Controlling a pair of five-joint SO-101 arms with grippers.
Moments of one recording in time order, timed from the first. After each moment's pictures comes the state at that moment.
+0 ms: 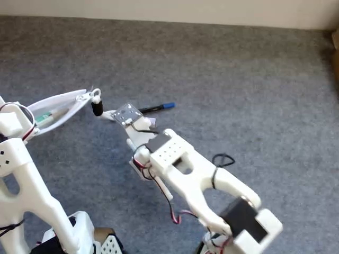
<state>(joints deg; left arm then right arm) -38.3 -30.5 14.9 84.4 13.5 -47.2 -7.0 33.9 54.4 2.2</state>
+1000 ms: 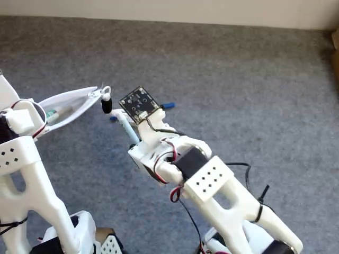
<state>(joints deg) -30.2 -31.1 15.1 84.4 12.7 -47.3 -35.8 37.6 54.5 2.2</state>
